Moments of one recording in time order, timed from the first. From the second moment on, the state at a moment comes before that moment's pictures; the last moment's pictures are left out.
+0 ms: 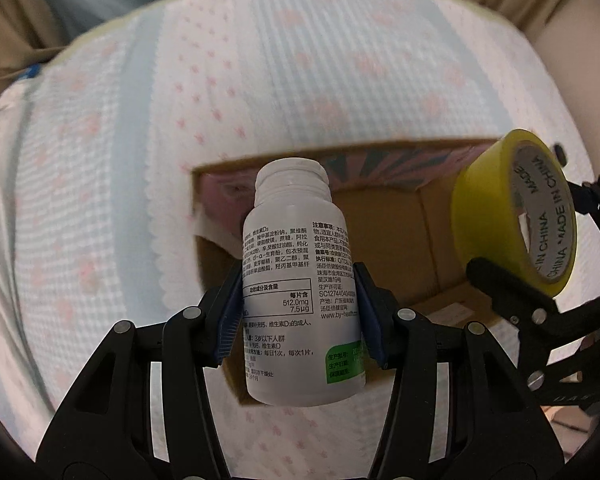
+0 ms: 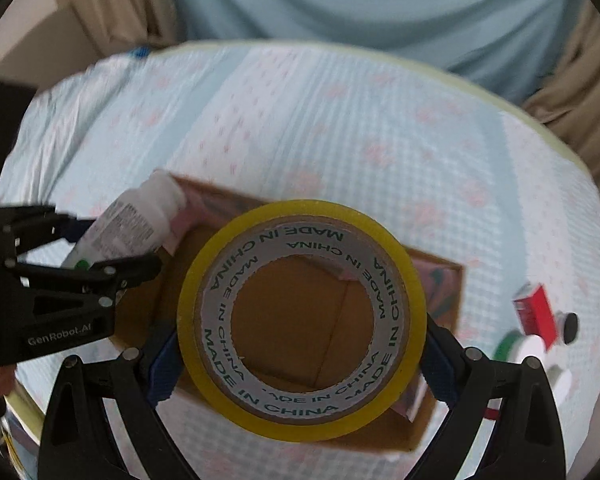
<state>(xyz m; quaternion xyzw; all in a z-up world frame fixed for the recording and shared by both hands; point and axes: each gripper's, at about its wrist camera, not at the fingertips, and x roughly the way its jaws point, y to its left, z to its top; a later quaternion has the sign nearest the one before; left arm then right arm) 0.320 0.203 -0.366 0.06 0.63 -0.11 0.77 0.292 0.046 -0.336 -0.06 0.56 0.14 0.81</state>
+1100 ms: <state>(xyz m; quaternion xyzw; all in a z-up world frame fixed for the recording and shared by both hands) 0.331 0.177 -0.399 0.11 0.64 -0.13 0.75 0.273 0.033 -0.414 -0.09 0.60 0.16 0.78</state>
